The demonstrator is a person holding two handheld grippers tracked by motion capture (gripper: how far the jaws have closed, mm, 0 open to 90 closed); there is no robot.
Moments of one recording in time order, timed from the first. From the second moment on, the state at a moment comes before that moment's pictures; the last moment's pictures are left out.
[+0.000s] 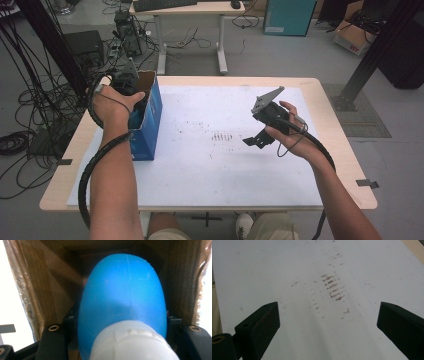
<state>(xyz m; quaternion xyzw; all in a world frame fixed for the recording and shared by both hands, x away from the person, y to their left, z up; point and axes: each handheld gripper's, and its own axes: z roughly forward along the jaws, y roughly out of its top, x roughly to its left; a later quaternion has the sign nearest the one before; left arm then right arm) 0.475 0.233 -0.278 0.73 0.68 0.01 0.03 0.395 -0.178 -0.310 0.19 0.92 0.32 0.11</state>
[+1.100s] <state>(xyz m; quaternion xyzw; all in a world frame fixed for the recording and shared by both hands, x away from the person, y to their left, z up) 0.473 0.236 -0.279 0.73 0.68 0.01 0.04 0.394 -0.173 -0.309 0.18 0.93 0.31 0.11</state>
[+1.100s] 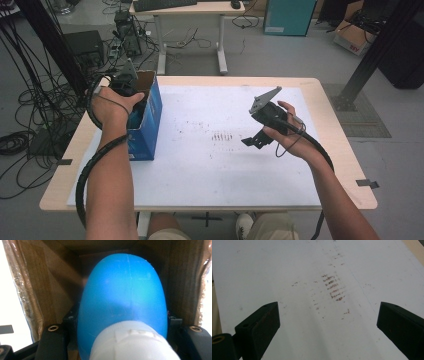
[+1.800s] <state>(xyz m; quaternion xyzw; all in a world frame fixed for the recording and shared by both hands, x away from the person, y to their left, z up) 0.473 0.236 -0.279 0.73 0.68 0.01 0.04 0.394 -0.171 -0.309 0.18 0.93 0.30 0.11</state>
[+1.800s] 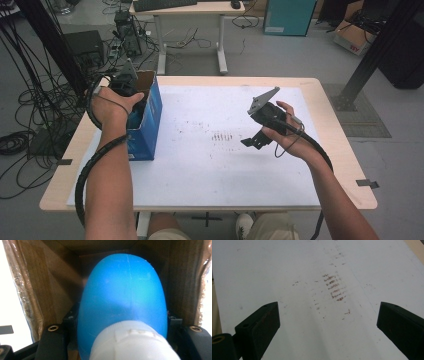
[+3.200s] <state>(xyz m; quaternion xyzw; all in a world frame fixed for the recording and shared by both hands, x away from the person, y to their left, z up) 0.472 0.236 -0.280 0.73 0.68 0.01 0.04 0.392 -0.171 -0.306 0.18 0.93 0.30 0.11</state>
